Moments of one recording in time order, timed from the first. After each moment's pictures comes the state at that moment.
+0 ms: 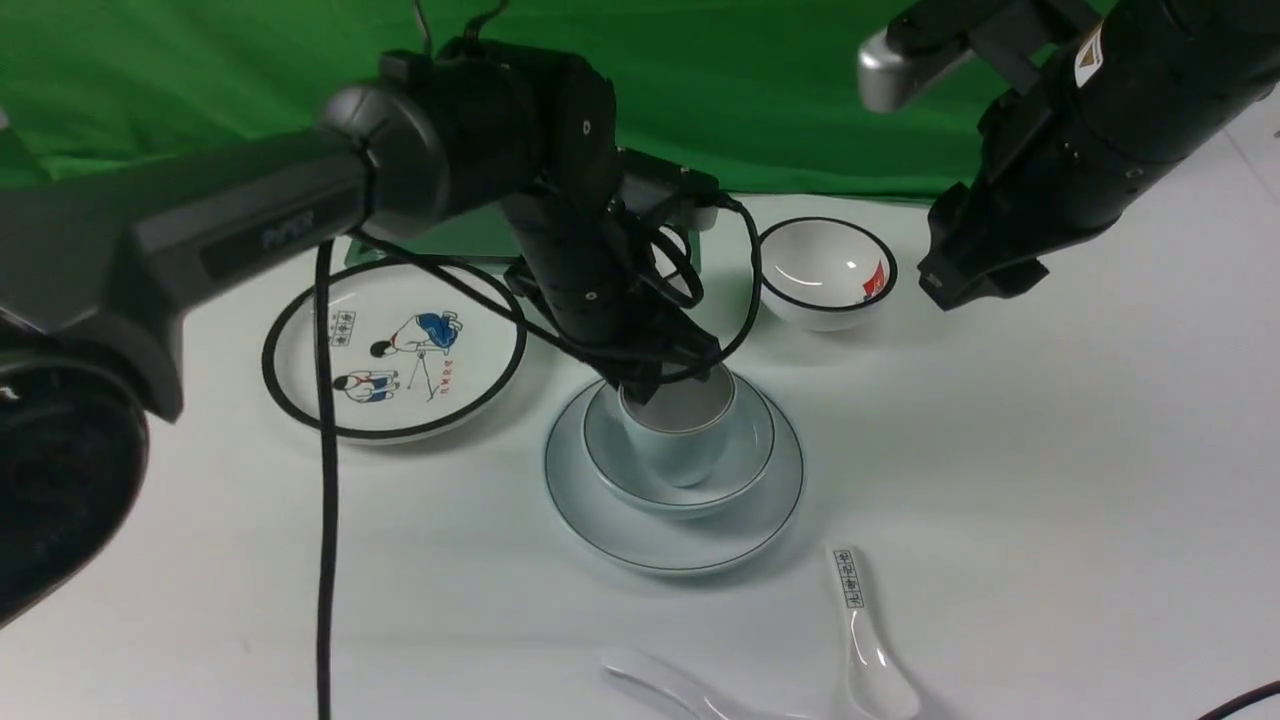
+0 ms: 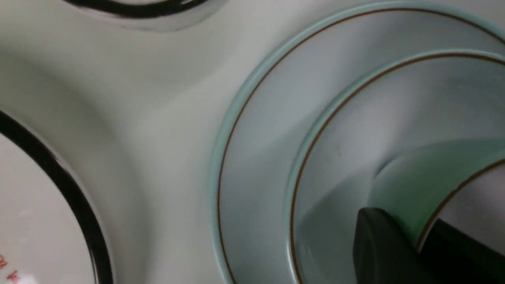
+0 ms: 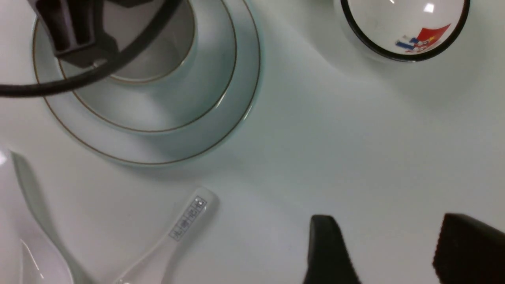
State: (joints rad) right arm 0.44 1.66 -1.62 0.05 1.07 -0.34; left arm -0.46 2.10 -1.79 -0.17 0.99 0.21
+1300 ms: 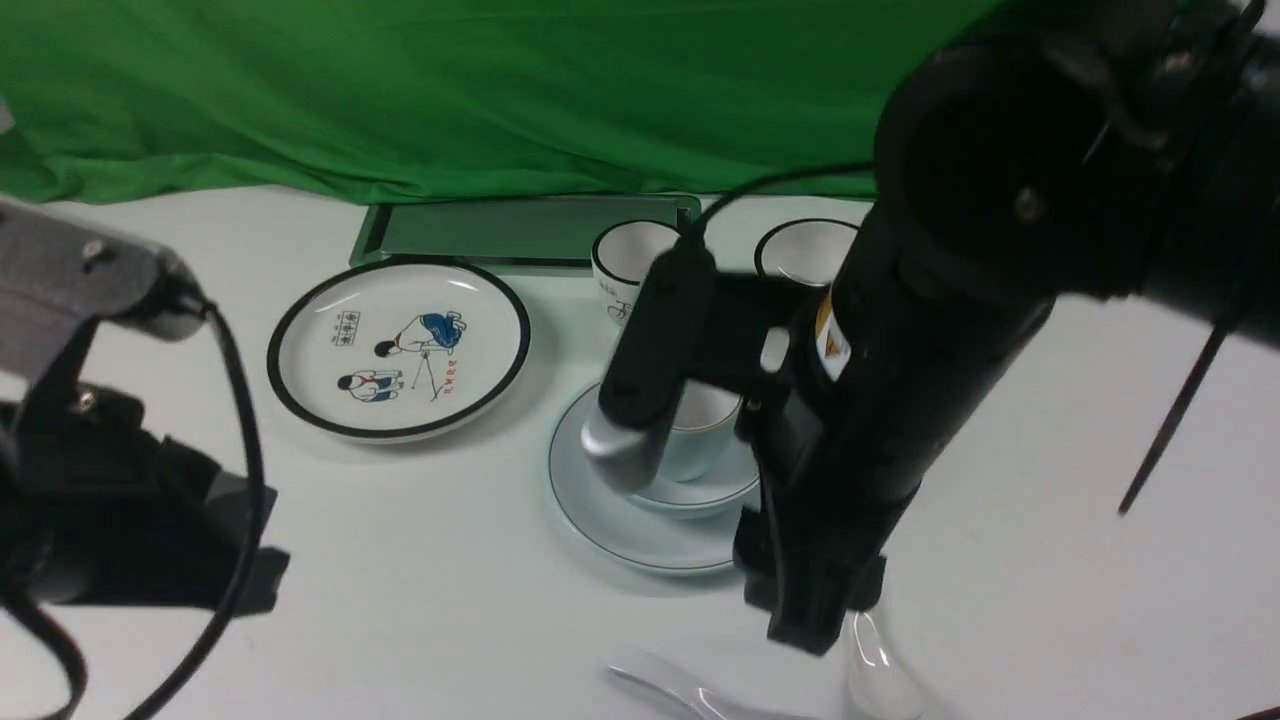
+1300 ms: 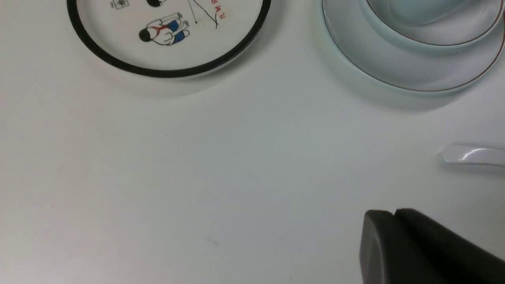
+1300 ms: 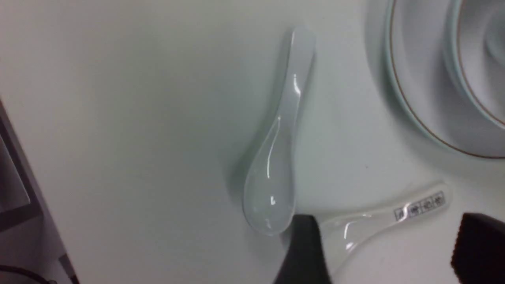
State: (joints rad) right arm 0.86 1.64 -1.42 0.08 1.13 -0.49; left arm -0.33 0.87 -0.75 -0.07 0.76 0.07
